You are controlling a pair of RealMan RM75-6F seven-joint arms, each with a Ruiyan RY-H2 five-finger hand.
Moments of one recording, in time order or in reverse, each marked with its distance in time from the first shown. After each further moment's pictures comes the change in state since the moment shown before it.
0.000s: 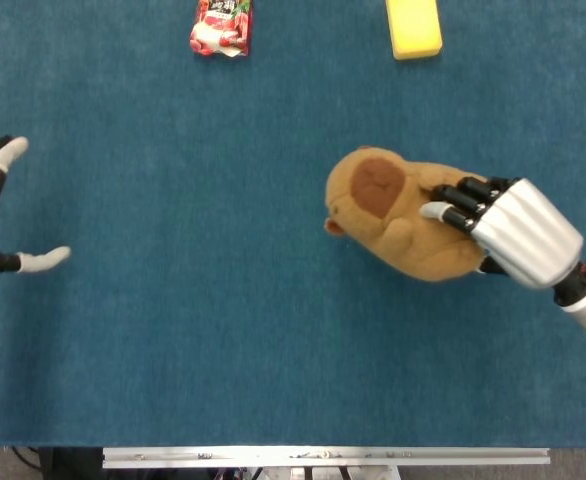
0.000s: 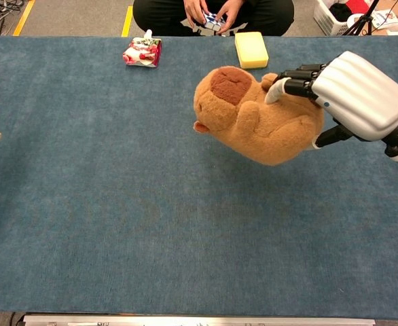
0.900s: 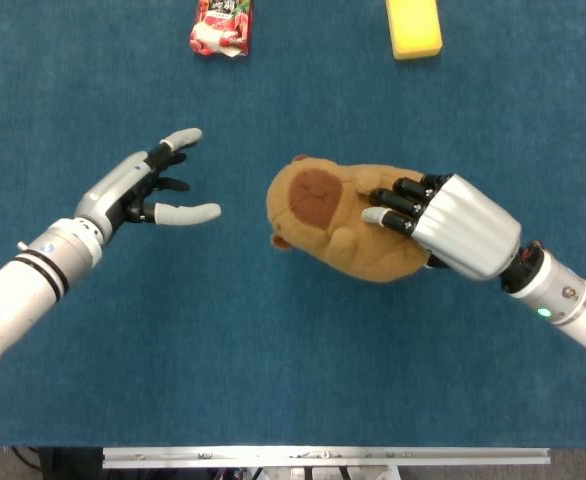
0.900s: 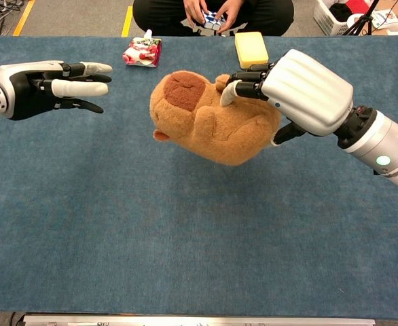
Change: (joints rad) left arm -0.337 -0.014 -0.188 0.023 -0.287 -0.644 -0.409; right arm 0.131 -0.108 0.014 0.090 -0.022 -0.023 0.032
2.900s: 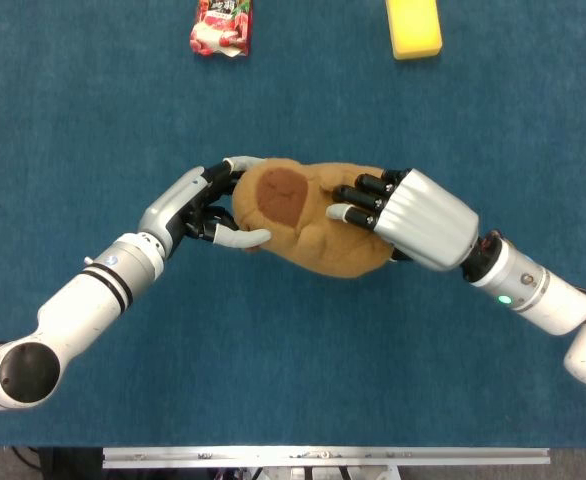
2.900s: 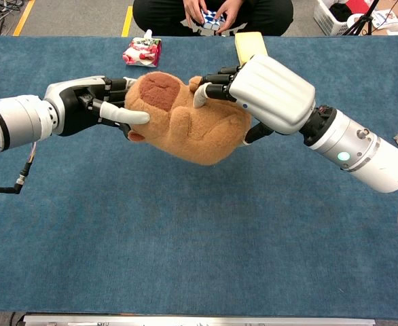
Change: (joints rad) left arm -0.108 -0.165 0.069 -0.035 -0.143 0.164 0.016; right arm 0.099 -0.131 -0.020 0.144 0.051 0.018 0.045
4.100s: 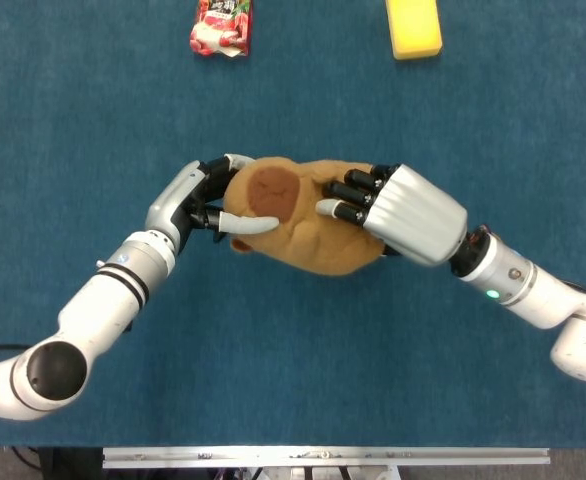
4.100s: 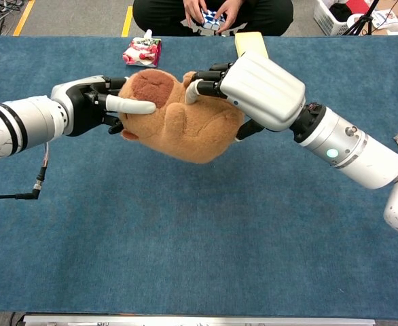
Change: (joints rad) left arm -0.053 -0.078 0.004 -0.024 -0.206 0.180 0.033; right arm 0.032 -0.047 0.003 0.059 0.017 0.018 0.010
